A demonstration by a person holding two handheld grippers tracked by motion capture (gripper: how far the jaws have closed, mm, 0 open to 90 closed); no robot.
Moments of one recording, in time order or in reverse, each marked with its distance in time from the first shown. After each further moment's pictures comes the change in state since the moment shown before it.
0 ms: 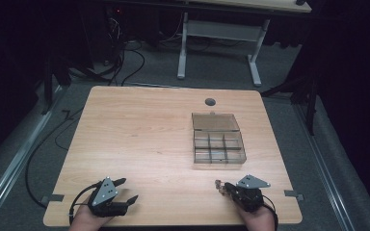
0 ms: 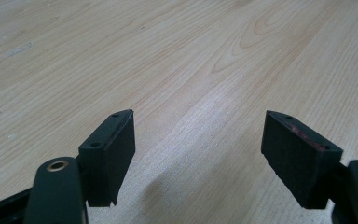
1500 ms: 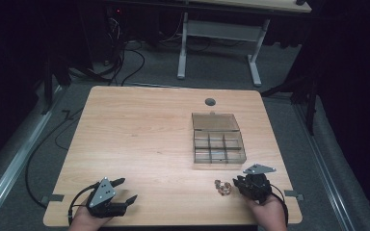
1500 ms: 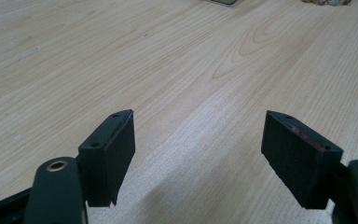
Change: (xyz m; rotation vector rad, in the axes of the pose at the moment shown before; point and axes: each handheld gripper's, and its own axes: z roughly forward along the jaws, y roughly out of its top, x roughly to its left) left arm 0.000 -0.002 -0.004 -0.034 0.003 -0.009; right arm -0.029 0.024 -0.009 0.160 -0.066 0.078
